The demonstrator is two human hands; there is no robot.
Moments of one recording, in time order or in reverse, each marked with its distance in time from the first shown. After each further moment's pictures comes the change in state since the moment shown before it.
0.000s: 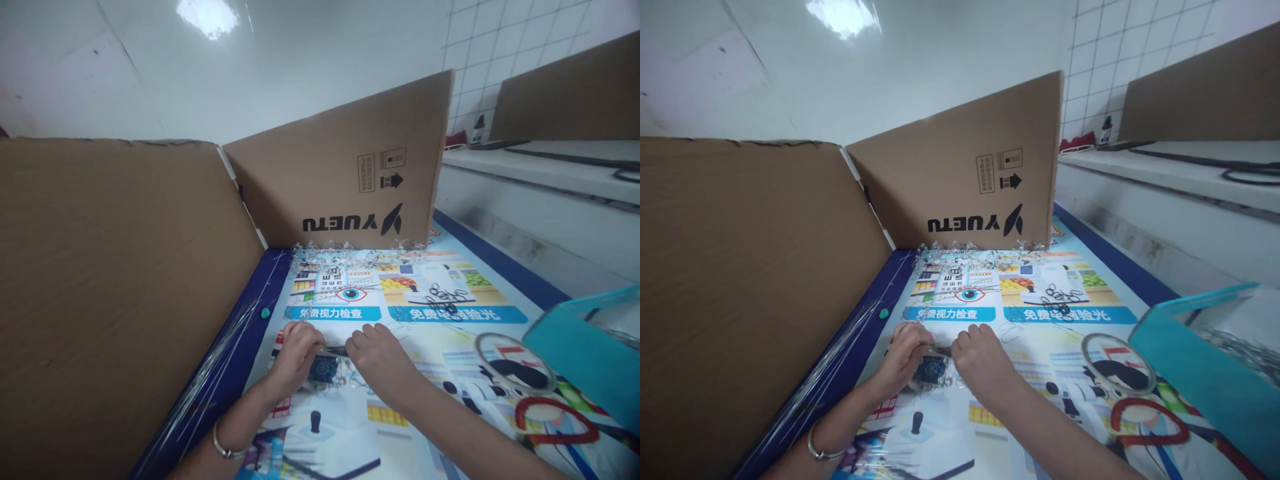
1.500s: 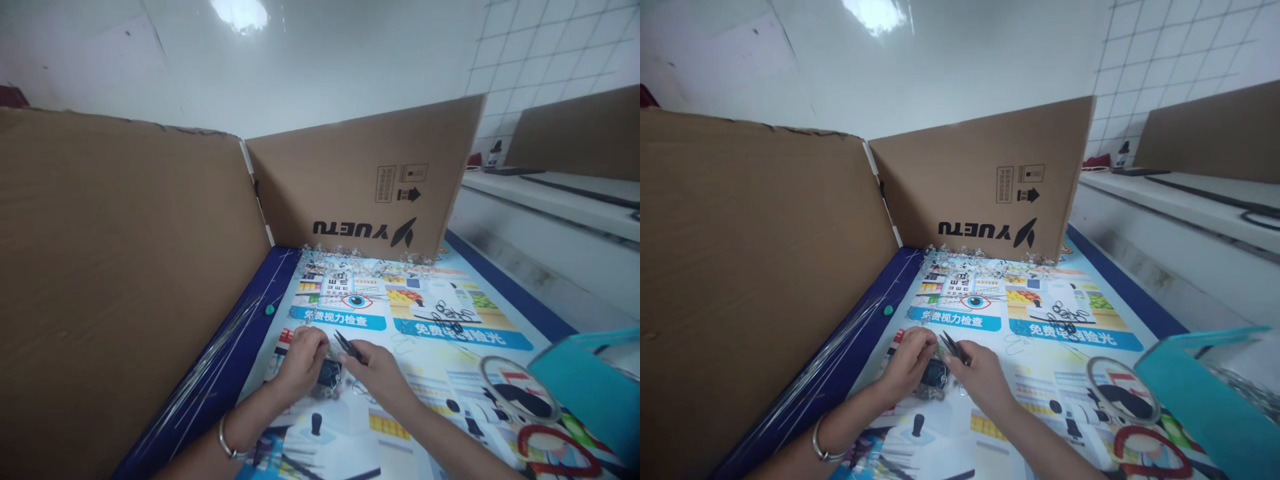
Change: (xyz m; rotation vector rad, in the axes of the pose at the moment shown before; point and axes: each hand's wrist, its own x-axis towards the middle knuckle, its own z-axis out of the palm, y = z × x) left_hand -0.002 0.008 0.005 -0.019 0.080 -0.143; right_hand 0.005 -0.014 0.018 1.097 -0.050 0.601
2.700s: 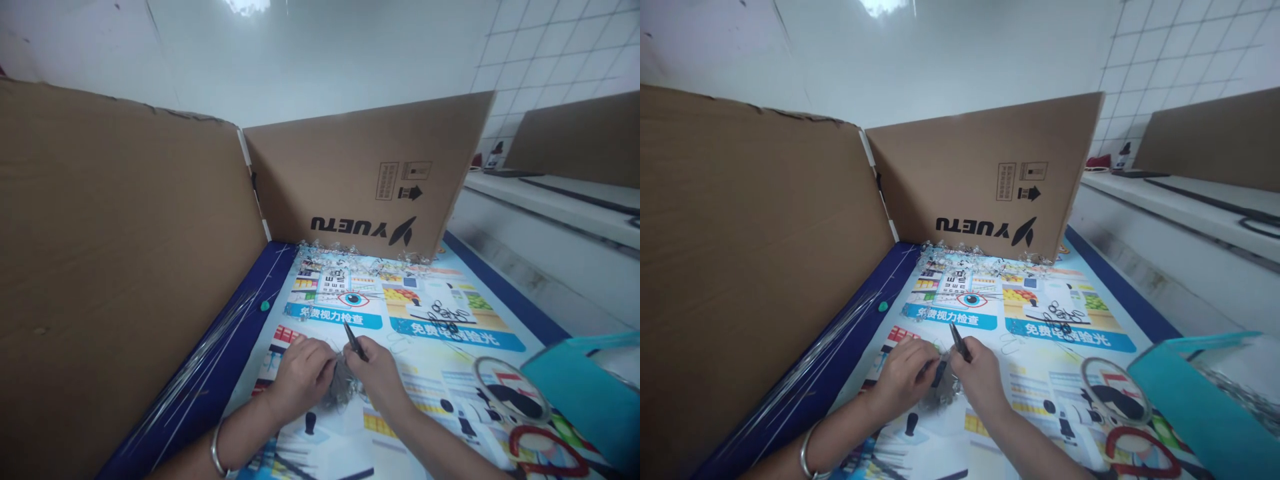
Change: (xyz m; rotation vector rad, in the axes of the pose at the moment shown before) left_hand -0.009 0.017 0.003 0.144 0.068 0.200; right_hand 0.000 0.005 0.011 0.068 0.204 0.135
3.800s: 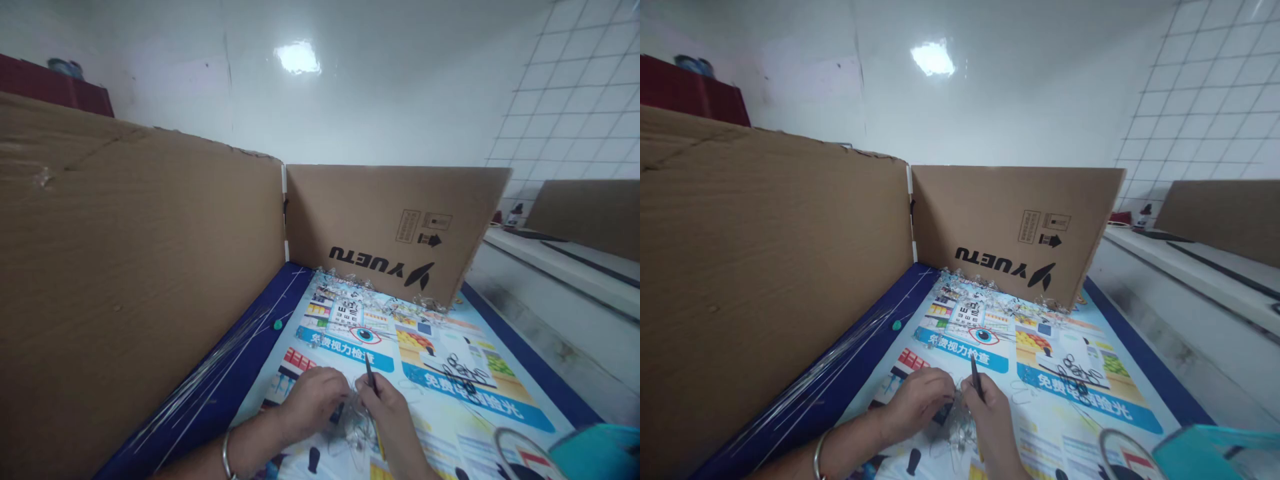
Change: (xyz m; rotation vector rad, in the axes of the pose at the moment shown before) left_hand 0.001 -0.008 0.001 -0.230 -0.090 0.037; right_hand -0.007 -0.006 -0.003 0.299 -0.094 -0.004
